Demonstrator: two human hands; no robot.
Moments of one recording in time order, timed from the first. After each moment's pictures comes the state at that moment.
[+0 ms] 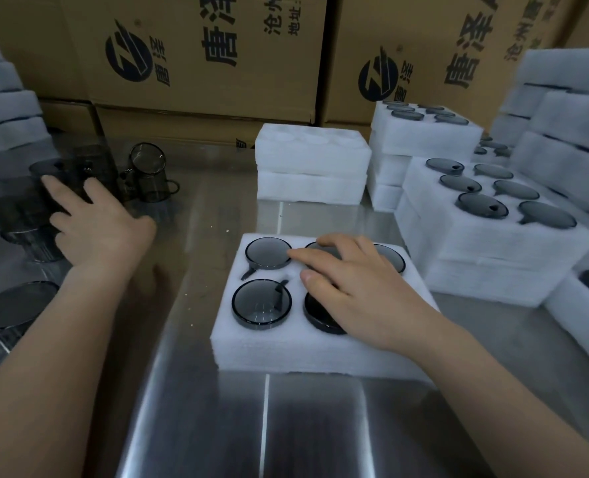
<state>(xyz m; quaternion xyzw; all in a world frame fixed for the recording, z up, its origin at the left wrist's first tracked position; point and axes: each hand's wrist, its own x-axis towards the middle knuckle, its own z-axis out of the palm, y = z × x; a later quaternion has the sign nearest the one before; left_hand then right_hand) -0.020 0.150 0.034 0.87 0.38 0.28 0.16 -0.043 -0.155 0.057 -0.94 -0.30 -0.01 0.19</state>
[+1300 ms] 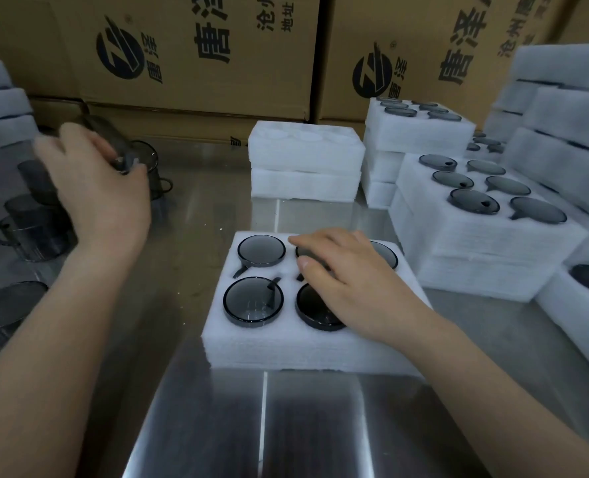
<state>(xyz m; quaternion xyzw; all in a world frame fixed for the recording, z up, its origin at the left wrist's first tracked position) -0.024 0.122 0.073 0.76 0.24 0.52 0.30 -0.038 -0.155 0.053 -0.92 -0.30 -0.05 0.26</state>
